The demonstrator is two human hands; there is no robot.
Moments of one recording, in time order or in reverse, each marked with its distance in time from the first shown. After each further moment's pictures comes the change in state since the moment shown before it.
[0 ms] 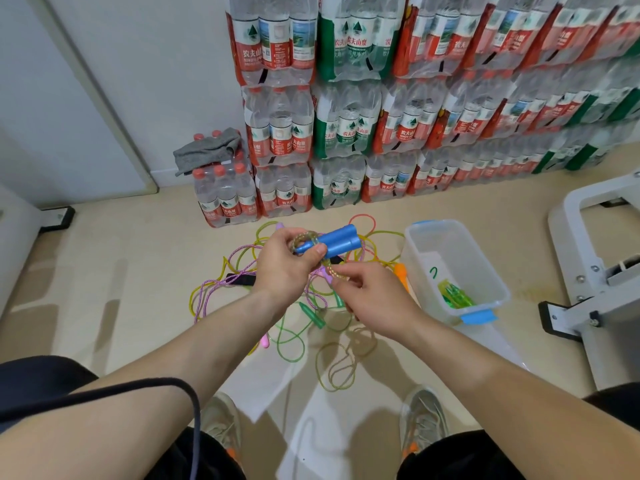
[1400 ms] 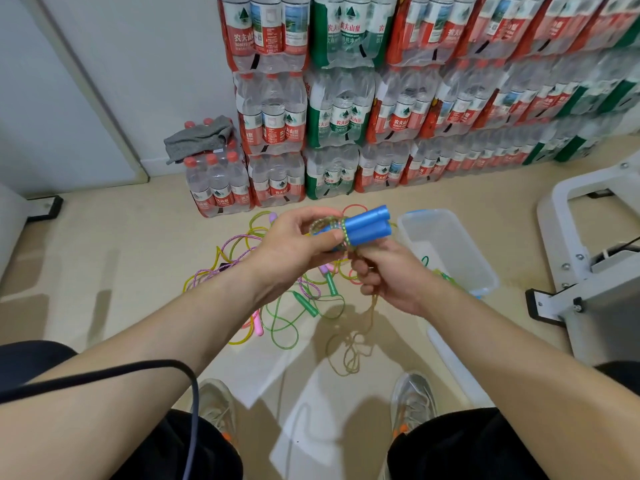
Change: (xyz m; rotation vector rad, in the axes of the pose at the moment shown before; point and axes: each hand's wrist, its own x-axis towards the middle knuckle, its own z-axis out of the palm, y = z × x) left_hand -0.022 0.043 0.000 -0.243 -0.393 -0.071; right_hand 0.004 0.003 -0.032 0.712 -0.153 0.291
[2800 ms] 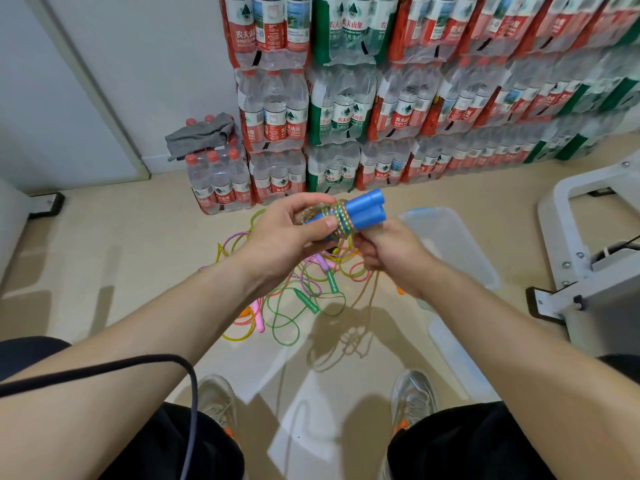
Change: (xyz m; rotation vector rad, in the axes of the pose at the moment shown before) left_hand -0.003 0.006 -0.009 -0.082 0.001 0.063; right_hand 0.006 -0.018 0.005 -0.173 0.079 -0.197
